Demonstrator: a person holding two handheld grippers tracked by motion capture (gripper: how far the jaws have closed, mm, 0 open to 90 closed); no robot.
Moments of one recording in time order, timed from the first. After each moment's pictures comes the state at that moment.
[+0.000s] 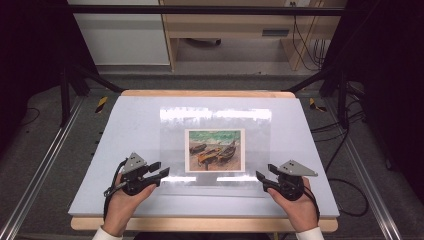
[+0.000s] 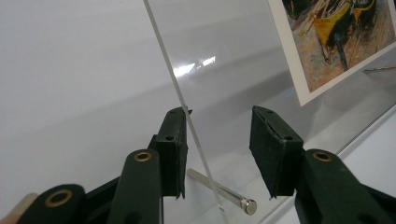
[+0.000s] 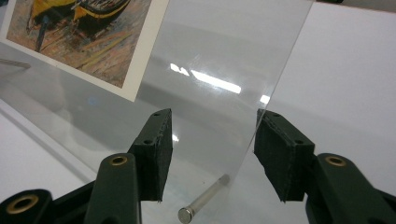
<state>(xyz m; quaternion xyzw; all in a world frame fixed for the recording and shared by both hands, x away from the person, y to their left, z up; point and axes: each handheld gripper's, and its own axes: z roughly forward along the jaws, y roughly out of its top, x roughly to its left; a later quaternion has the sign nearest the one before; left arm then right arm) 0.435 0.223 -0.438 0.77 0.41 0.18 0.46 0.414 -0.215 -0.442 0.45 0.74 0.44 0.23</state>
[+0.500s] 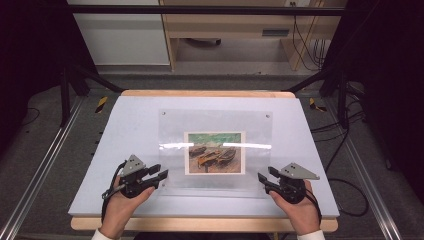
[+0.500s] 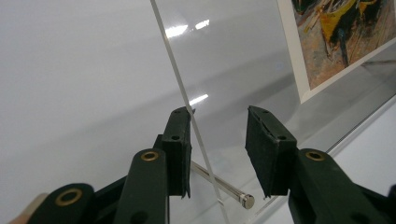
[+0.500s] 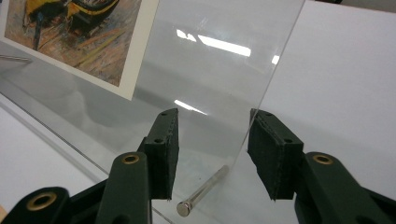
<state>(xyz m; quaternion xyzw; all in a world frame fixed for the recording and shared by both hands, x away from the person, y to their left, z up) 0.428 0.225 -0.439 0.77 0.40 0.18 0.46 0.406 -0.217 -0.442 0.44 0.75 0.44 0.24</state>
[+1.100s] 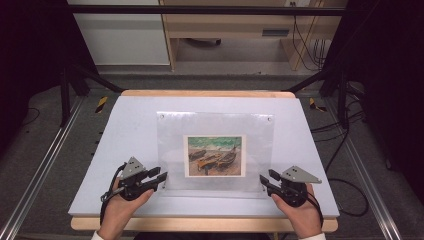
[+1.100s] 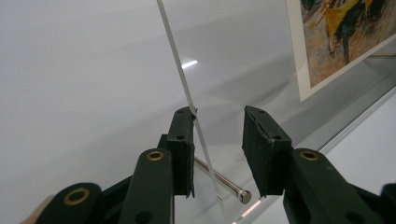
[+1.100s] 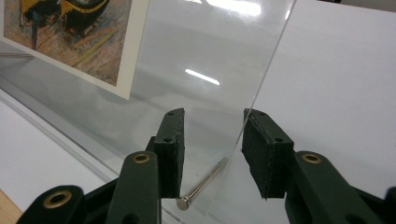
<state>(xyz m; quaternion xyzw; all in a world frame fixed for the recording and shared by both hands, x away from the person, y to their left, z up) 0.423 0.226 -0.439 0.78 0.40 0.18 0.45 0.398 -0.219 -0.443 0.44 0.75 0.44 0.24</state>
